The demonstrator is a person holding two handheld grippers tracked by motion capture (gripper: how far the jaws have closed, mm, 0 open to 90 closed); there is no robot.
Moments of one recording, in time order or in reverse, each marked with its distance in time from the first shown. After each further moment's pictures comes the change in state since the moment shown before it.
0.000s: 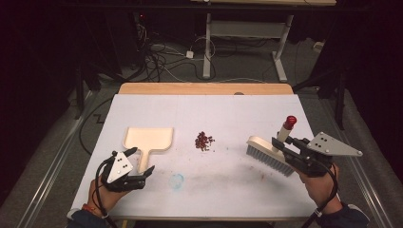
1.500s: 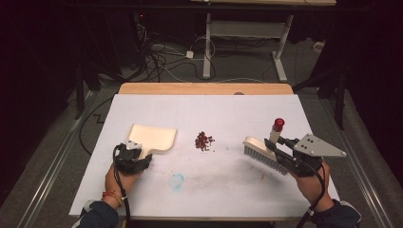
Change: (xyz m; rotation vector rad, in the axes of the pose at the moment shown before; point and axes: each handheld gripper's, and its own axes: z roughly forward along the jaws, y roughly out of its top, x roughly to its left) left arm 0.029 -0.001 0.072 0.325 0.077 -0.398; right arm 0.012 -0.003 0.016 0.038 -0.027 -0.075
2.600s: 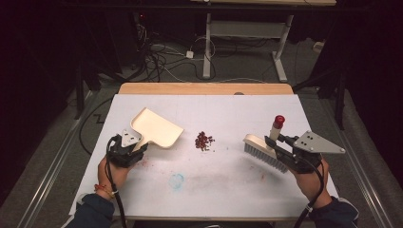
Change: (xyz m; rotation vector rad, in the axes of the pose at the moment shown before) left arm 0.007 0.019 -0.028 -0.124 0.032 0.194; right arm -0.006 -0.001 0.006 -0.002 -0.011 0.014
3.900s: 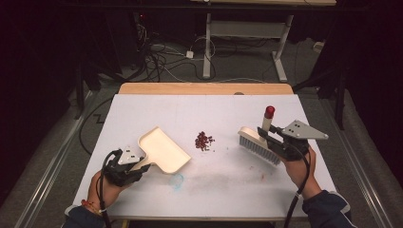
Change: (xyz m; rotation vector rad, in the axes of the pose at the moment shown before) left arm -0.028 -0.019 -0.034 0.115 -0.209 0.134; right arm -0.011 0.002 0.042 0.029 -0.018 0.030
